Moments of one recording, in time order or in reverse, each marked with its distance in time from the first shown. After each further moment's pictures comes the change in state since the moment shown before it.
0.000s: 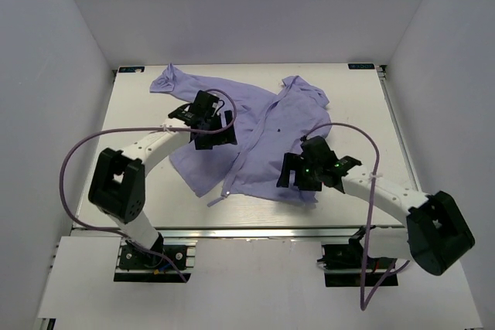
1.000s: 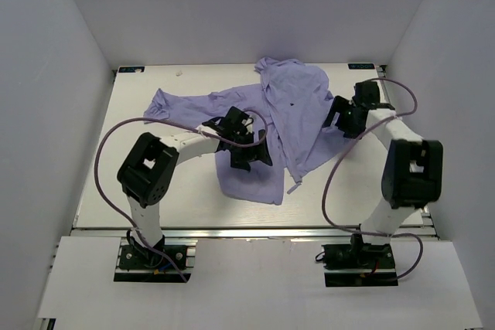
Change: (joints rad) left arm -0.163 0.261 0.011 0.215 0.356 -0.117; right arm -0.632 0.589 0.569 -0.035 -0.026 -0.251
